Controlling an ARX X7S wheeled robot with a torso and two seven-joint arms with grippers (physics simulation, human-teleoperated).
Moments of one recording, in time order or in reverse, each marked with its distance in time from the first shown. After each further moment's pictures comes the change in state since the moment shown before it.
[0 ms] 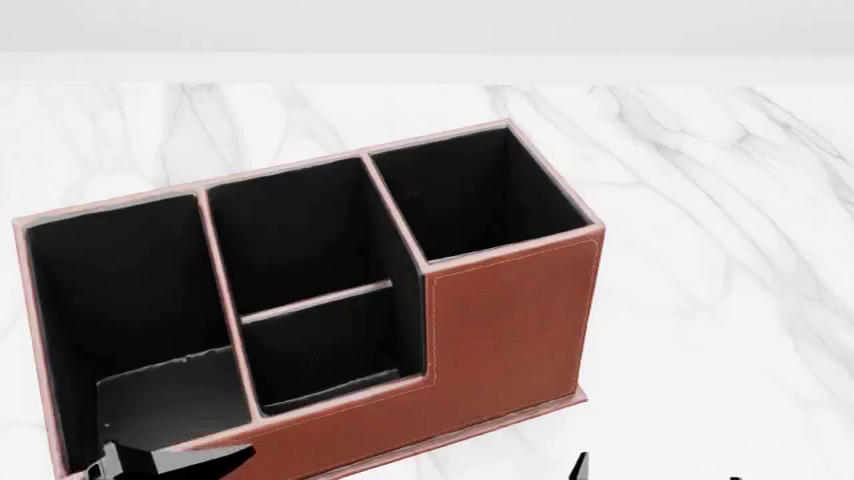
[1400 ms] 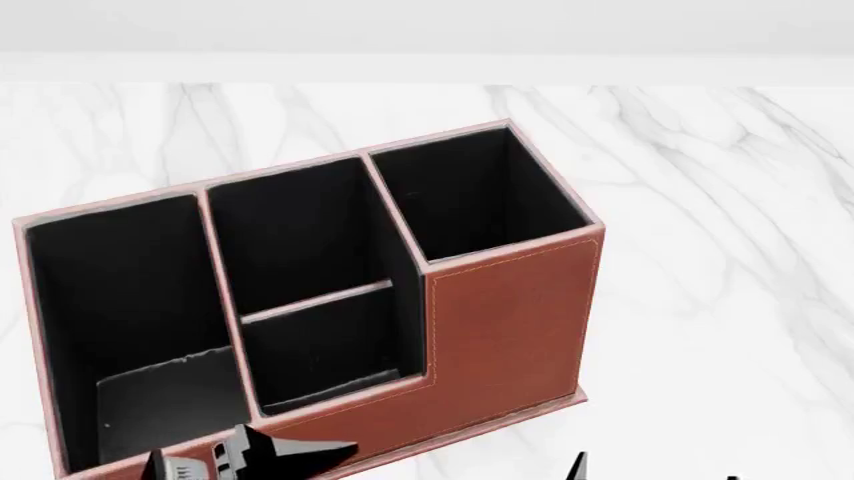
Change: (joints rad) left arm -0.233 0.250 0.109 -0.397 0.033 -0.059 0.169; right arm 0.007 0.016 -0.019 0.005 0.005 -0.001 0.019
